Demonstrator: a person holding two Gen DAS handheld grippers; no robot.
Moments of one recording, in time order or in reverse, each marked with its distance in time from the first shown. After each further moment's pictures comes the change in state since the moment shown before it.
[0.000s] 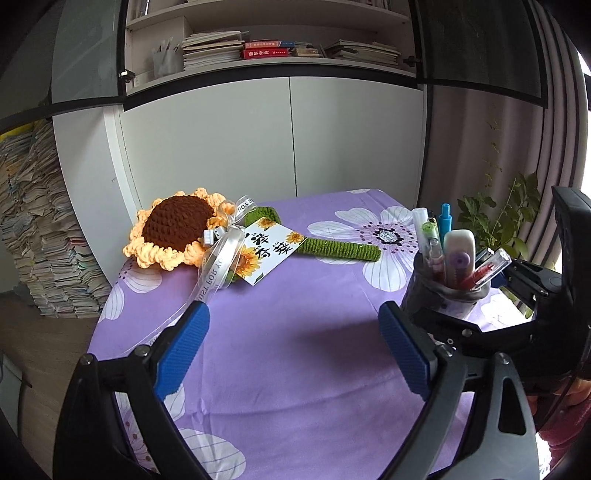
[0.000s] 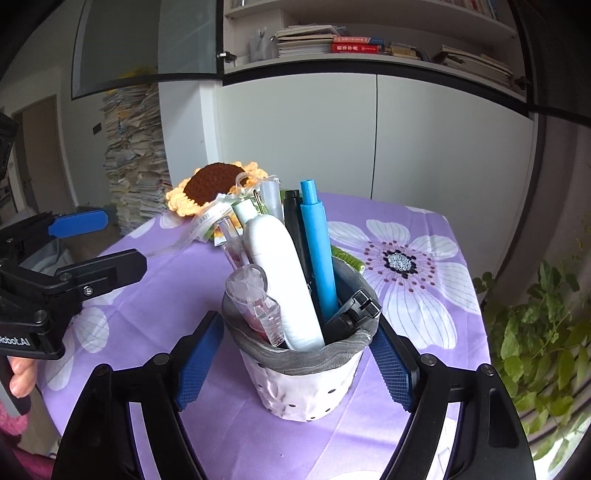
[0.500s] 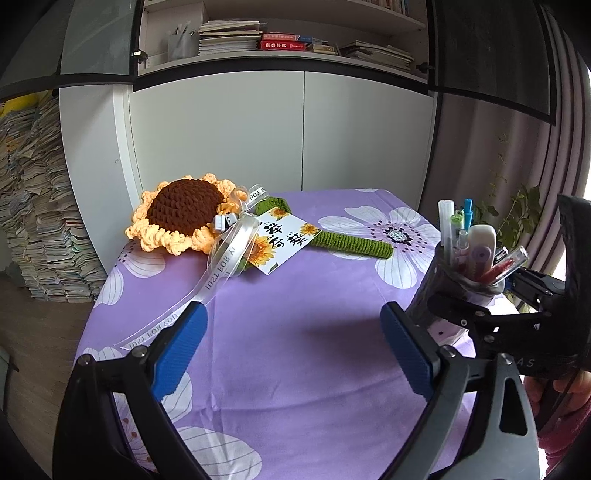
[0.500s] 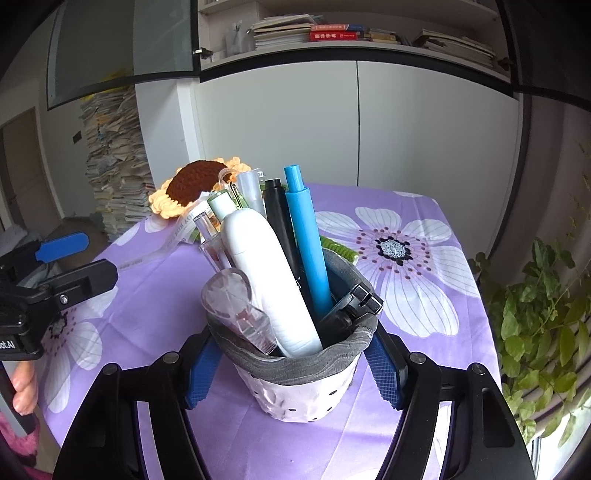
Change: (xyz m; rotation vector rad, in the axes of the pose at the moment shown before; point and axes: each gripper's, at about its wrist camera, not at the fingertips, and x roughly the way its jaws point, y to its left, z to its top) left arm 0.008 0.026 -0.010 -0.055 0.008 -0.026; right arm 0.008 0.001 0.004 0.078 0.023 -0.038
